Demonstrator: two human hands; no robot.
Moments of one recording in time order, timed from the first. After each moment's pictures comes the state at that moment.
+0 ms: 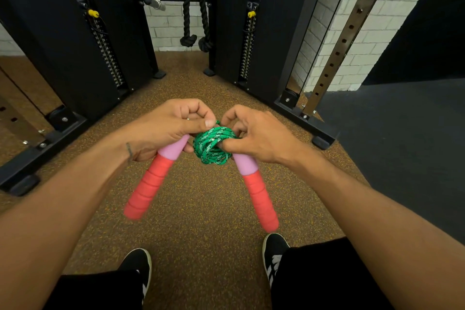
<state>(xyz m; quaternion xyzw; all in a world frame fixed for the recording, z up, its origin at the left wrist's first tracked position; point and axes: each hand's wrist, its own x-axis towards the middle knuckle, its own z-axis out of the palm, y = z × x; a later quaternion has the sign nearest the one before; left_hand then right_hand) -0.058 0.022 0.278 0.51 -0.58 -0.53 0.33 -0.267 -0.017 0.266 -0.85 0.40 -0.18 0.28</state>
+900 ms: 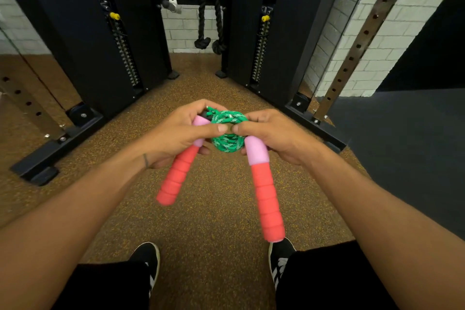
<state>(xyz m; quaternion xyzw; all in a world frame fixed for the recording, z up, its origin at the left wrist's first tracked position) -0.055 0.038 0.268 0.51 -0.56 -0.53 0.39 -0.262 -0.025 0.264 -0.66 0.43 -0.21 0.58</state>
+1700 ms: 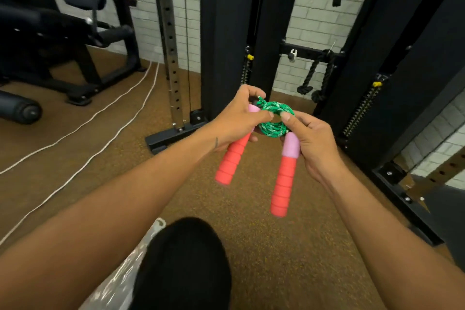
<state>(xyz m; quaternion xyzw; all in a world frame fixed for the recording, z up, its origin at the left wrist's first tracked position) 0.029 0.149 0.341 0.61 -0.47 -0.31 0.55 -0.123 0.057 0.314 -0.63 0.27 -0.39 0.61</state>
